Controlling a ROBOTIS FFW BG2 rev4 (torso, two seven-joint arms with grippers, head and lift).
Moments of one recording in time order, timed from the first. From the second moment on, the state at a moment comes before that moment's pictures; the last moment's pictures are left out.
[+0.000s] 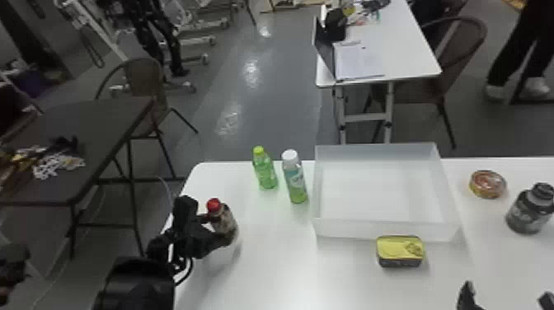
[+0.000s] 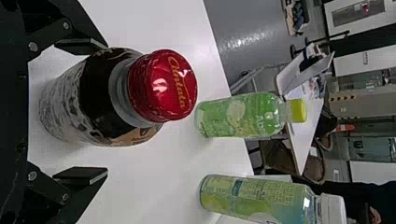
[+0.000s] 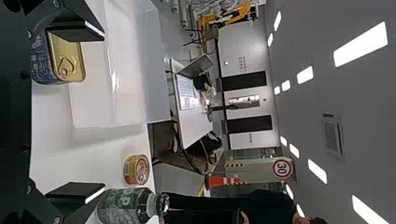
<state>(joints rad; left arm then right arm) -0.17 0.24 0.38 -0.91 -0.32 -0.07 -0.66 0.58 -0.10 0.20 -1.75 -0.11 -0.34 -0.12</state>
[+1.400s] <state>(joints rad) -0.08 0.12 0.07 -1.51 -0.11 0.08 -0.59 0.57 -0.09 0.20 -1.73 -0.13 -0.33 -0.10</state>
